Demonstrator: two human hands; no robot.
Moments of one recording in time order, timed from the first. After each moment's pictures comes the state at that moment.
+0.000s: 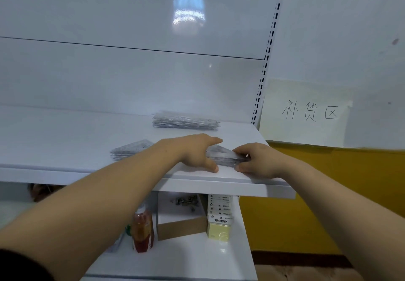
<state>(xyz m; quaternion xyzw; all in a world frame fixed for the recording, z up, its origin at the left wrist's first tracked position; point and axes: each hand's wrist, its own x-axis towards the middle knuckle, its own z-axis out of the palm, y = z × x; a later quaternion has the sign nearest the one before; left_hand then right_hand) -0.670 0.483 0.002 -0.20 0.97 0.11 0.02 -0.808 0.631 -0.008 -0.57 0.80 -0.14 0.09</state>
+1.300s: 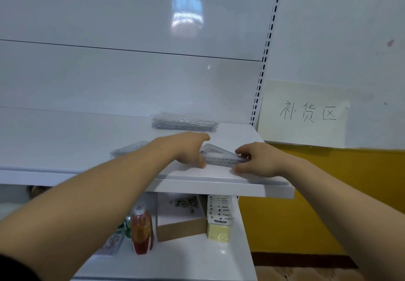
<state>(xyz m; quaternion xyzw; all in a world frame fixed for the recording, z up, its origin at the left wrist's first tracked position) -0.662 0.479 0.010 -0.25 0.96 0.09 0.03 -0.807 0.637 0.001 -0.54 0.83 -0.11 0.10</state>
